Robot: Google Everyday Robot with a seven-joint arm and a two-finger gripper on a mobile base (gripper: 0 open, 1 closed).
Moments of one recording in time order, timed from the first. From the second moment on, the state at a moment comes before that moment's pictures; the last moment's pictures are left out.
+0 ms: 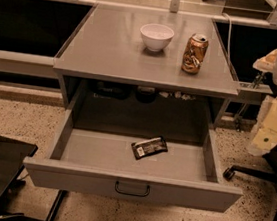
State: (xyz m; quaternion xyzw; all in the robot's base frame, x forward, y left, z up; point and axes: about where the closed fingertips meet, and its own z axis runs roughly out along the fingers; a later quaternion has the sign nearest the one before) arm 0.438 -0.217 0.976 -0.60 0.78 -0.03 0.16
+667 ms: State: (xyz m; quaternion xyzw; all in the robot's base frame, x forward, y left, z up) arm 0.443 -0.221 0.960 -0.60 0.78 0.02 0.17
